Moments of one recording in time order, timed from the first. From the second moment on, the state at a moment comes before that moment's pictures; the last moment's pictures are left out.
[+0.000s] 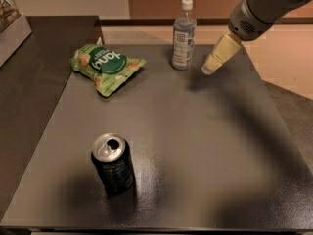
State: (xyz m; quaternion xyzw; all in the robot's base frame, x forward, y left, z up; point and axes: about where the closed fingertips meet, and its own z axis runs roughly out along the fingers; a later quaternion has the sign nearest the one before) arm 0.631 -0.183 0.937 -0.47 0.84 0.01 0.28
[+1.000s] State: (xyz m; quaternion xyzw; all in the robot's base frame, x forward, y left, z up) arm 0.735 -0.148 0.933 -0.42 0.82 0.08 0.37
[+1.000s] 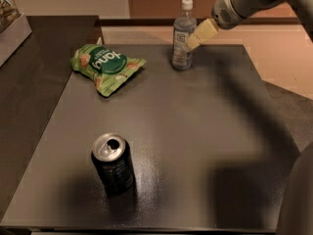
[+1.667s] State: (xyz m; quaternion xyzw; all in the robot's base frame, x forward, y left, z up) arm 0.747 -0.125 0.924 -0.43 0.81 0.12 0.38
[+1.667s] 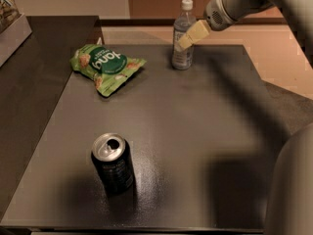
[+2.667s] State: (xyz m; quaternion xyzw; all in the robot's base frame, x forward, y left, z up) arm 0.733 -0.112 0.920 -0.45 0.80 0.14 0.36
